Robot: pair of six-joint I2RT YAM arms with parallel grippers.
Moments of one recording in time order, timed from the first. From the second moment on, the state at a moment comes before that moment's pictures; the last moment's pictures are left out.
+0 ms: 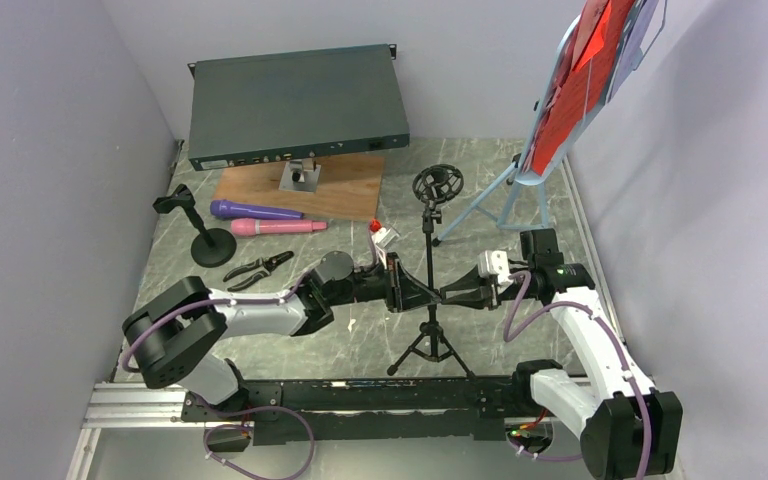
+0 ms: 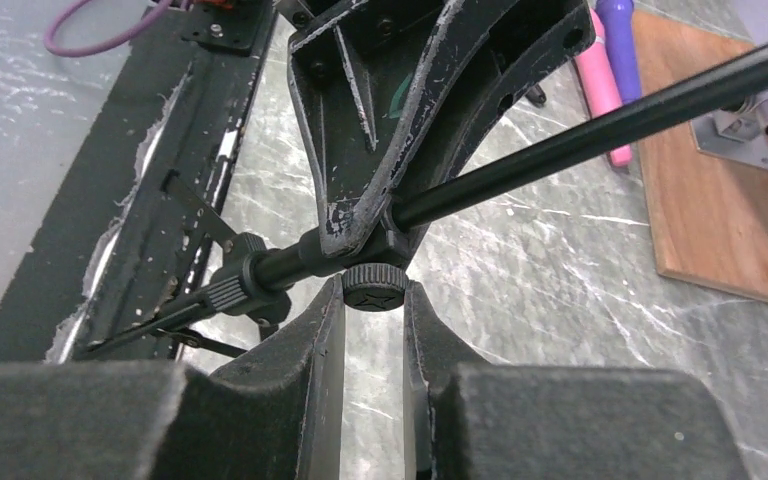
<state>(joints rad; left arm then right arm) -0.97 1.49 0.64 0.87 0.42 -0.77 0.09 0.96 0.69 -0.82 -1.39 -1.27</state>
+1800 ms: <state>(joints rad) -0.92 1.44 0.62 0.80 0.37 0.10 0.05 1.00 0.65 -0.47 -1.44 -0.60</state>
